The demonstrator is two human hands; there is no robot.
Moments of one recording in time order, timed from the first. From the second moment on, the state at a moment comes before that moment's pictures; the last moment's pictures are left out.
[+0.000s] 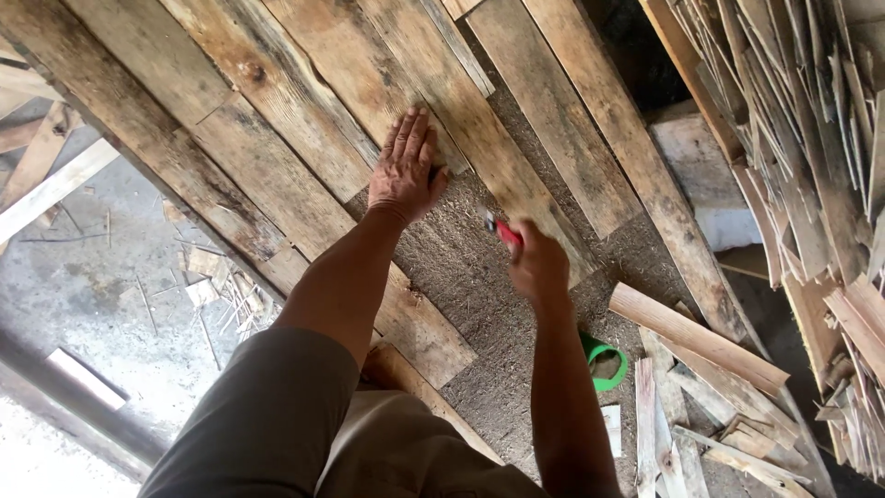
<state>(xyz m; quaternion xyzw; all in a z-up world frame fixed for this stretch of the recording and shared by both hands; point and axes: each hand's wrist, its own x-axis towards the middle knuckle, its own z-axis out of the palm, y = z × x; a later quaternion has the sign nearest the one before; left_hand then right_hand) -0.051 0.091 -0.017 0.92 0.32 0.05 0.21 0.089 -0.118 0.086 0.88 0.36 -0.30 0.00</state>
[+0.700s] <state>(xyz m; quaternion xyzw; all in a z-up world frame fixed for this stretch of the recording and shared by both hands) -0.049 0.093 0.005 0.93 0.32 -0.01 0.21 0.085 -0.024 0.010 0.87 0.46 -0.08 -0.14</state>
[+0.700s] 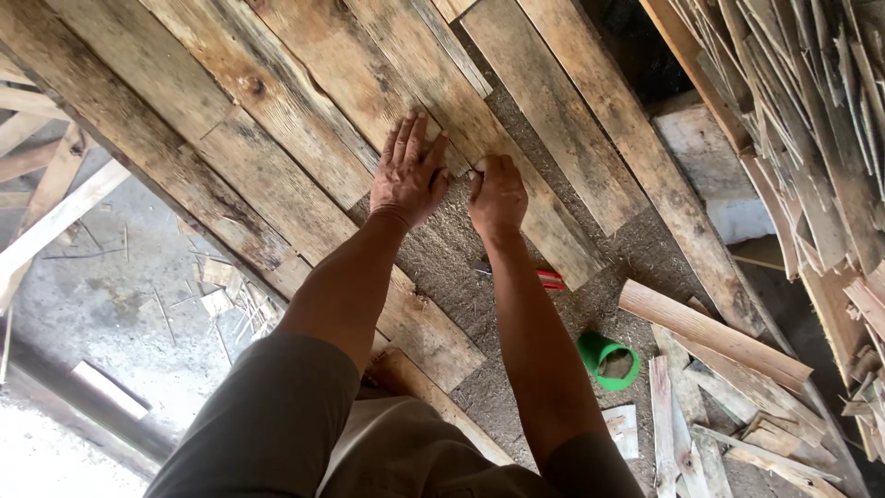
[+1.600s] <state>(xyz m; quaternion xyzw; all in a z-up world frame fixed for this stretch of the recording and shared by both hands) -0.049 0.094 0.002 0.93 0.30 0.03 0.21 0.119 -0.182 0.043 0.90 0.41 -0.06 -0.11</state>
